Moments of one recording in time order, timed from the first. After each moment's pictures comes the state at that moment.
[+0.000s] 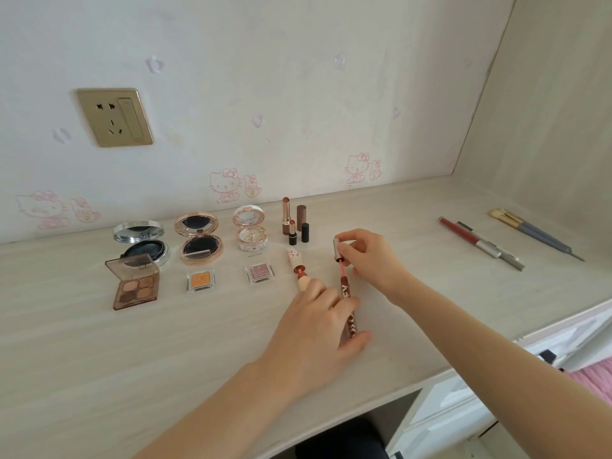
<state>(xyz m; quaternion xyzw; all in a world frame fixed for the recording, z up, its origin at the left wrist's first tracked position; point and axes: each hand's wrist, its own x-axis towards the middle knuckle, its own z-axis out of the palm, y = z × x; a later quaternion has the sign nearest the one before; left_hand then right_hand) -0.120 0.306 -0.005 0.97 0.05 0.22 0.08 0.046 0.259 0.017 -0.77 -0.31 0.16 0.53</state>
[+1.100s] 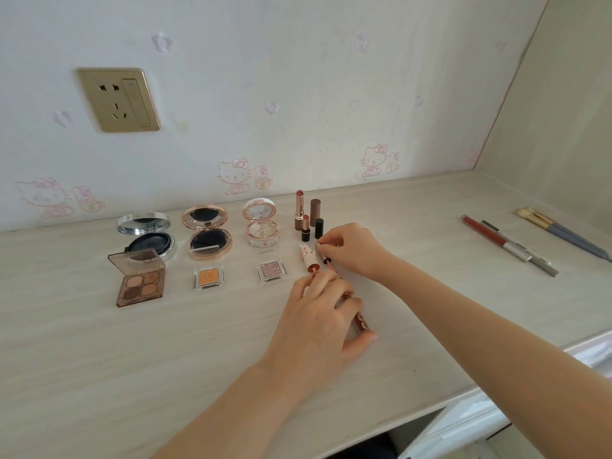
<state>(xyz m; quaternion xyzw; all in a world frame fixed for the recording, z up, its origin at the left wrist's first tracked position) -0.118 0.327 -0.014 0.96 0.05 0.28 0.04 0.055 0.318 0.012 -0.83 -0.44 0.12 0.32</state>
